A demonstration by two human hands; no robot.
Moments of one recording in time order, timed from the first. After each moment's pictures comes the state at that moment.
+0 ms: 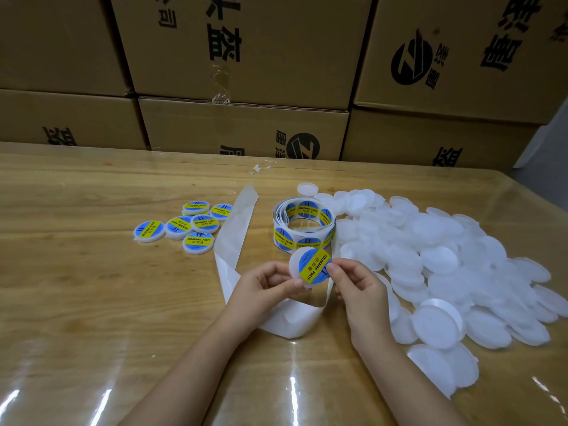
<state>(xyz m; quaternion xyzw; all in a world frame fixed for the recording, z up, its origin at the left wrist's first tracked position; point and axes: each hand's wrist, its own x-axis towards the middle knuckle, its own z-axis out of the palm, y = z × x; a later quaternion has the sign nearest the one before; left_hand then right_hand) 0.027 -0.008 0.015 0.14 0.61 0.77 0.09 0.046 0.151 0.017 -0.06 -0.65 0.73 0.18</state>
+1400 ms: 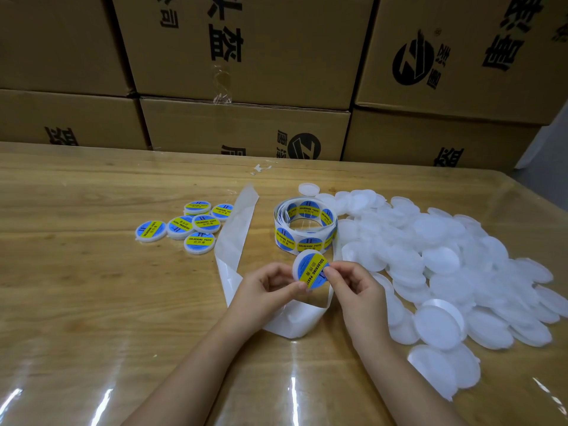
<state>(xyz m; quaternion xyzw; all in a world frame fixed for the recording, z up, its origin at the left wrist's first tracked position) 0.029 -0.006 0.013 0.14 0.64 0.75 0.08 0.048 0.151 0.011 -0.06 -0.71 0.67 0.18</state>
